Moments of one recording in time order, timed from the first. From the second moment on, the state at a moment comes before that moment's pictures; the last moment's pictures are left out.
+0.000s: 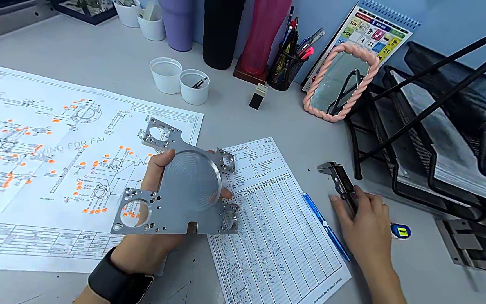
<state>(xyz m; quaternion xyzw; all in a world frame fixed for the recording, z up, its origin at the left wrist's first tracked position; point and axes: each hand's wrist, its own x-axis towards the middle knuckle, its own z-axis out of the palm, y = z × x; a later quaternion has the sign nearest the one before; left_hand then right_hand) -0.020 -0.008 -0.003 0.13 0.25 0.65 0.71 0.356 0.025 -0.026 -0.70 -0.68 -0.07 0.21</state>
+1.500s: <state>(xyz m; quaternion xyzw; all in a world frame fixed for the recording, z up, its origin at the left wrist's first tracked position) -0.018 -0.006 0.002 -0.06 0.08 0.67 0.74 0.197 0.017 0.081 -0.41 -0.81 0.02 0.42</state>
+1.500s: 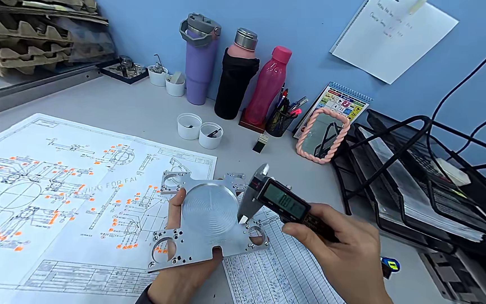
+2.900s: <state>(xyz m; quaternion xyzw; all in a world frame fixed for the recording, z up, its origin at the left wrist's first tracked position) -0.013 -0.010 0.006 0.00 -0.05 0.62 0.79 0.115 0.012 0.126 -0.20 -0.58 0.31 0.73</state>
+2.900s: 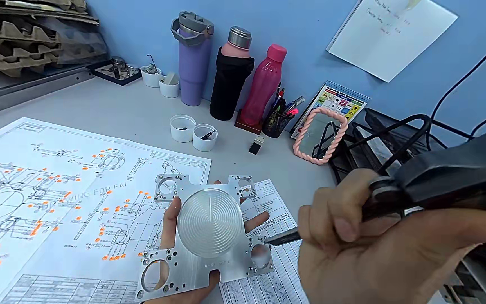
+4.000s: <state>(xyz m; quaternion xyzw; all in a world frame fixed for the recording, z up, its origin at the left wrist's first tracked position) -0.008 -0.015 -0.005 0.02 -0.10 0.66 0.75 0.111 0.011 0.083 -0.14 -0.62 0.39 0.66</state>
